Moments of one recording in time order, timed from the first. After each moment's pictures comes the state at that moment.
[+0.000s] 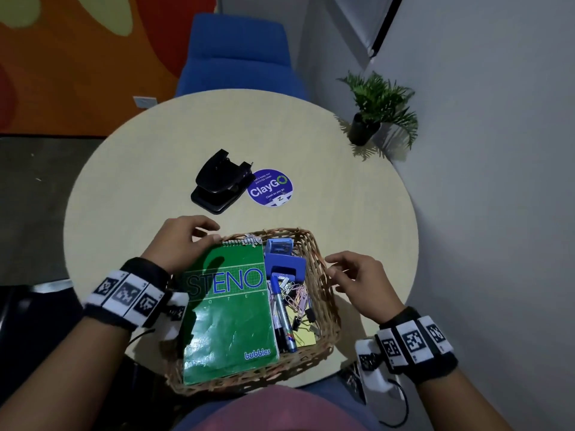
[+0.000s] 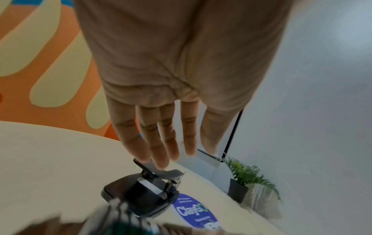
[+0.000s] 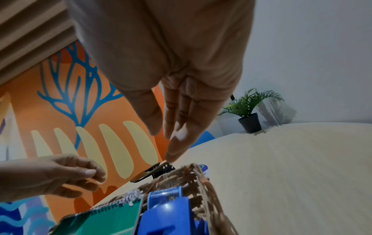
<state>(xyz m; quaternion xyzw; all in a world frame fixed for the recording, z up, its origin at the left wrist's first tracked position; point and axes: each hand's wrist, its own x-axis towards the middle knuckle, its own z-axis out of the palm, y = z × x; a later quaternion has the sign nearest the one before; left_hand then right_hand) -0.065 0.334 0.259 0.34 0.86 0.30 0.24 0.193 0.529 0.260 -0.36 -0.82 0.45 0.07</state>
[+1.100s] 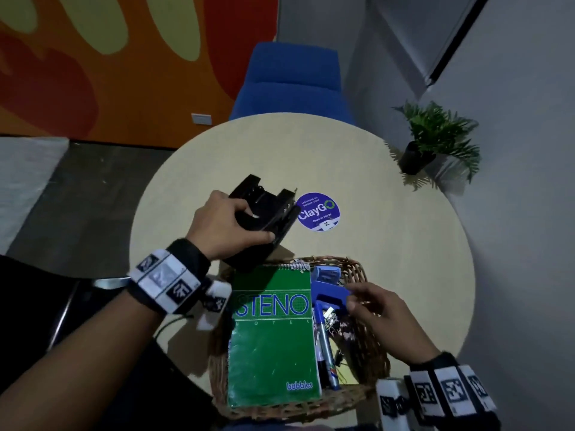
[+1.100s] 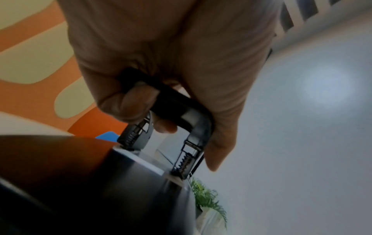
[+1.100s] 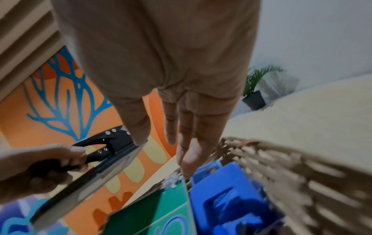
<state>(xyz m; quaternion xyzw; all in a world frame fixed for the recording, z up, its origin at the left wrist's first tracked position) -0.096 0.333 0.321 0.29 0.91 0.24 0.17 0.159 0.505 0.260 -0.32 -0.81 0.49 0.00</state>
